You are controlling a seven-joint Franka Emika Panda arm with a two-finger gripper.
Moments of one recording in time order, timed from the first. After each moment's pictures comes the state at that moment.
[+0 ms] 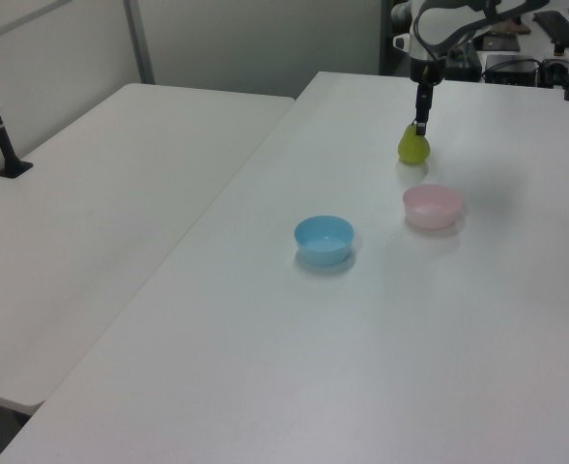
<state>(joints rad) -0.27 0.43 -0.11 -1.59 0.05 2.04 -0.59</state>
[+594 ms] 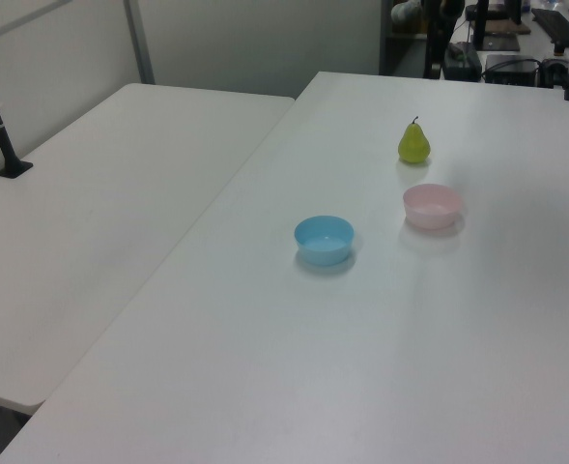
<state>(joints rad) -0.20 0.16 -0.10 -1.56 0.01 1.76 -0.47</state>
